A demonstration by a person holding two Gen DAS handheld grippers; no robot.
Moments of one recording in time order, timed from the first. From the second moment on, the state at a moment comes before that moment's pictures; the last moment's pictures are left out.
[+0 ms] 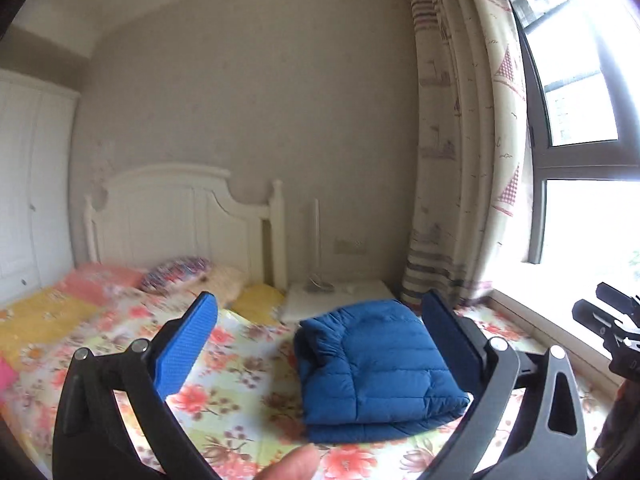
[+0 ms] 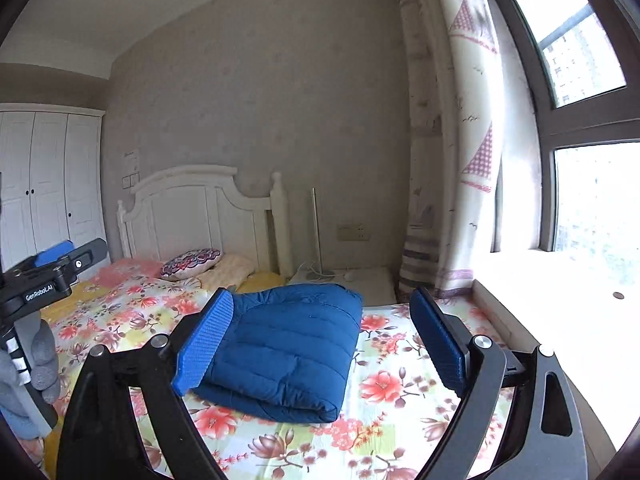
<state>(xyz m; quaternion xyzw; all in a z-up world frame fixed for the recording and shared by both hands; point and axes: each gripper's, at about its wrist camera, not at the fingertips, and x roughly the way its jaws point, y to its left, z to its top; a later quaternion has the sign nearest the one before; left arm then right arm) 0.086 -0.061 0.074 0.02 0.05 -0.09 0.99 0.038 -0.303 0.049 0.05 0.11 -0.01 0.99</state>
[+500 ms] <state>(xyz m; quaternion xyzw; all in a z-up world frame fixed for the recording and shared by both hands) 0.077 -0.071 -0.012 0.03 0.18 -0.05 0.98 0.052 -0.254 -0.042 0.03 0.23 0.00 0.97</state>
